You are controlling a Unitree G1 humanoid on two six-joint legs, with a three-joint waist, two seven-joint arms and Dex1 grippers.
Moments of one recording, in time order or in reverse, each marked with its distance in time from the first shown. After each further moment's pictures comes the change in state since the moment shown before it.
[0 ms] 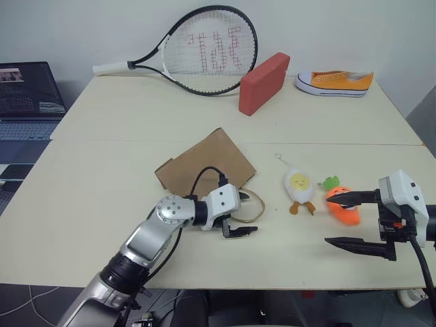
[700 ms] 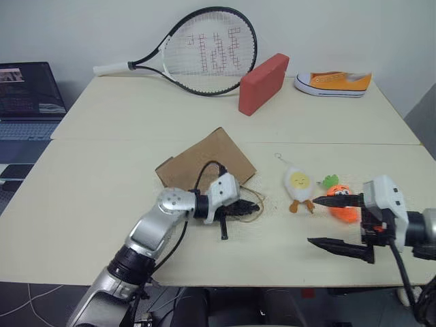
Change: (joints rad) left arm -0.082 -0.015 0.158 -0.042 -0.204 0.150 -0.126; right arm -0.053 0.130 0.151 -0.082 0.022 0.040 -0.206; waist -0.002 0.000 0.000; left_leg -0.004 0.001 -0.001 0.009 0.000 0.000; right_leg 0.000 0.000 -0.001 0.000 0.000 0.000
